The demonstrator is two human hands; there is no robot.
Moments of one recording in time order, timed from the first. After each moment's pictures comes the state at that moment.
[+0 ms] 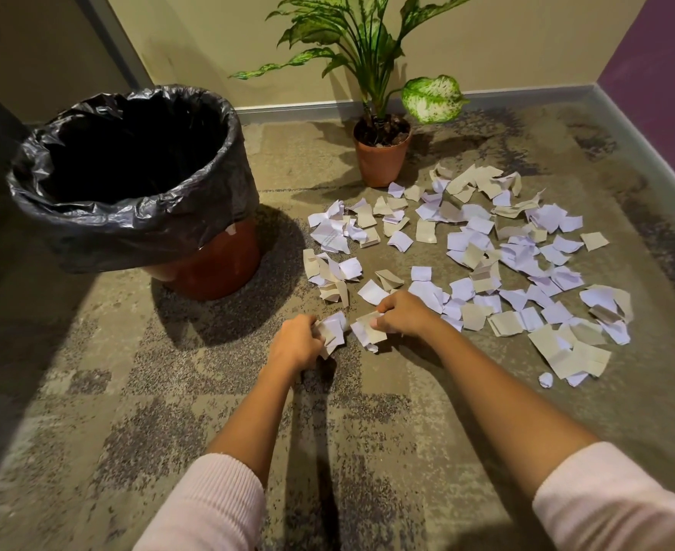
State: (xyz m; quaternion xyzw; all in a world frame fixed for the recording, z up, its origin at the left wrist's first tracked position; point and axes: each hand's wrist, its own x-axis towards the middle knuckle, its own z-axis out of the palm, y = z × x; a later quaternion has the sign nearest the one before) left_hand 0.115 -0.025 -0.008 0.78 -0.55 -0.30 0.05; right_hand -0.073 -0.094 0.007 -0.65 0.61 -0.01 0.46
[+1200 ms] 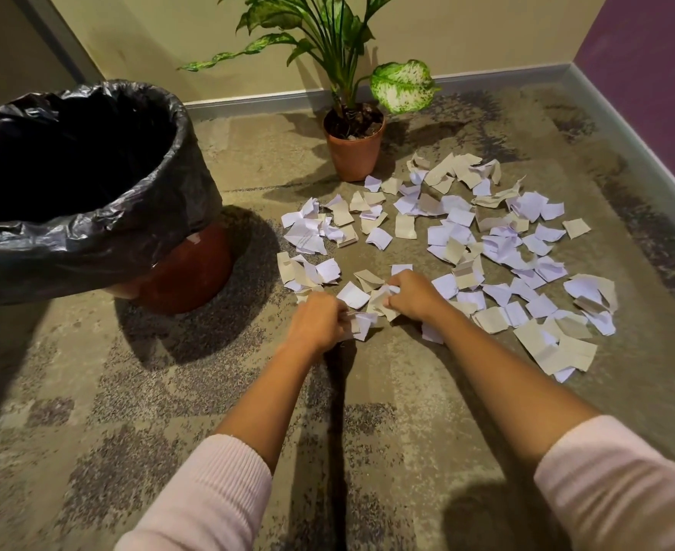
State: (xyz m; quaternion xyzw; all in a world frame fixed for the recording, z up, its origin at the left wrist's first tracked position) left_hand 0.065 -0.081 -0.004 0.65 -0.73 -0.22 0.01; right_hand -0.108 -0.140 -0.010 -0.66 0.65 -0.01 0.37
